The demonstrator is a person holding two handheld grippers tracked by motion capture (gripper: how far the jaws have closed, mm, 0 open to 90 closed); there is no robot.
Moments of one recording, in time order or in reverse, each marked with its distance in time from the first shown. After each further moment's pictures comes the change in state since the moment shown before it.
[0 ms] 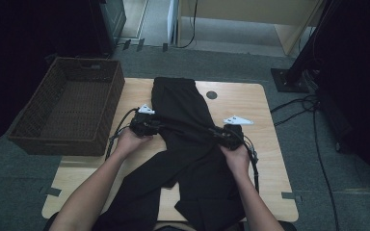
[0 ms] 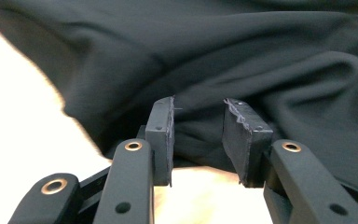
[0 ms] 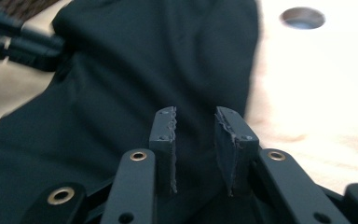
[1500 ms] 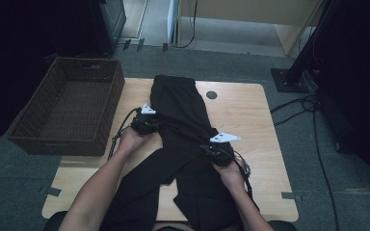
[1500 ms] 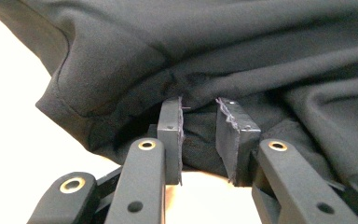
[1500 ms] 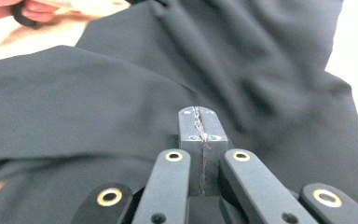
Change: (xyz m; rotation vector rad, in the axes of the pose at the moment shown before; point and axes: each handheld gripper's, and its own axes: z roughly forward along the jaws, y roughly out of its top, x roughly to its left) left arm 0.023 -0.002 0.020 -0.010 0.123 0.007; right arm 0.039 -0.031 -0.010 0.079 0.075 -0.107
